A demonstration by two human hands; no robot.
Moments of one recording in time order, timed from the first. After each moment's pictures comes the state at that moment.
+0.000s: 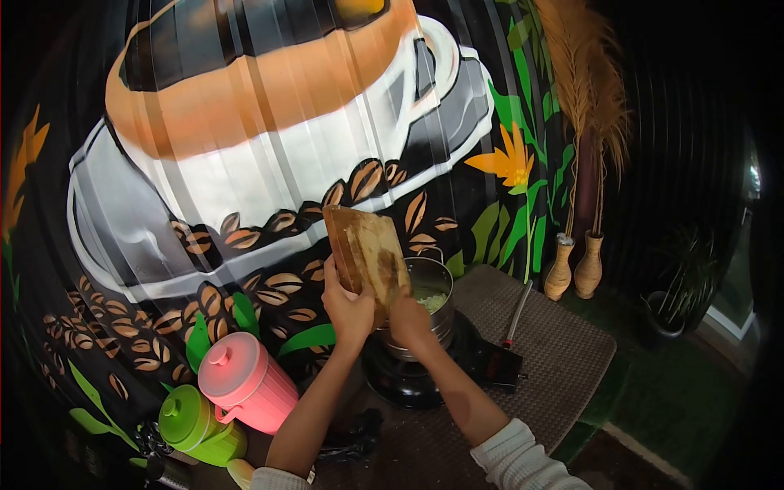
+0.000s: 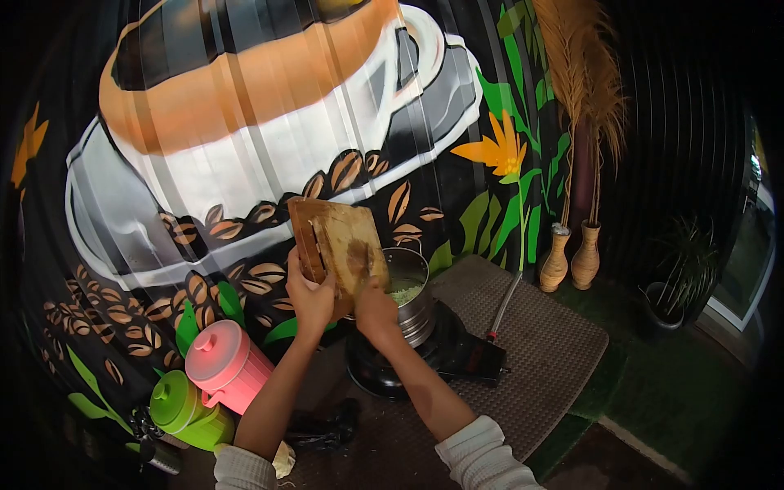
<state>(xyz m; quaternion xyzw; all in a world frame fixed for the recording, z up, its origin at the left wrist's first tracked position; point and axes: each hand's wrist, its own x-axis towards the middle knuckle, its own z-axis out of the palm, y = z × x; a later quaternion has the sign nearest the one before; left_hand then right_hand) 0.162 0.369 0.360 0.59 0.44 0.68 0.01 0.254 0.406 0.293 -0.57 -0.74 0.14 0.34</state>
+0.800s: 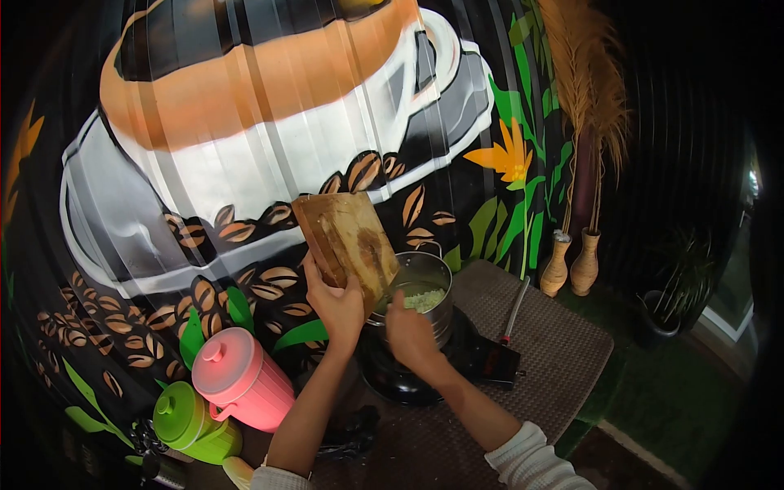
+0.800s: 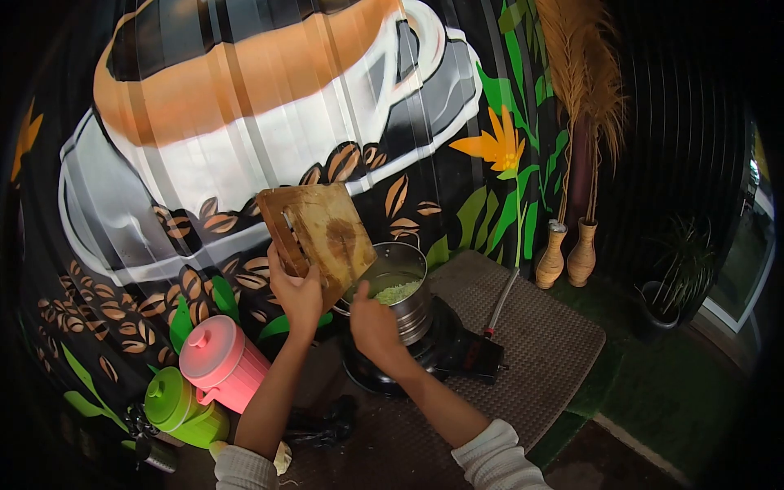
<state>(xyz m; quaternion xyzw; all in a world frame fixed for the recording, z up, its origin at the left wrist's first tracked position) 0.159 0.365 0.364 0.53 0.39 0.75 0.06 0.263 0.362 0.304 -0.54 -0.75 0.12 0.35</state>
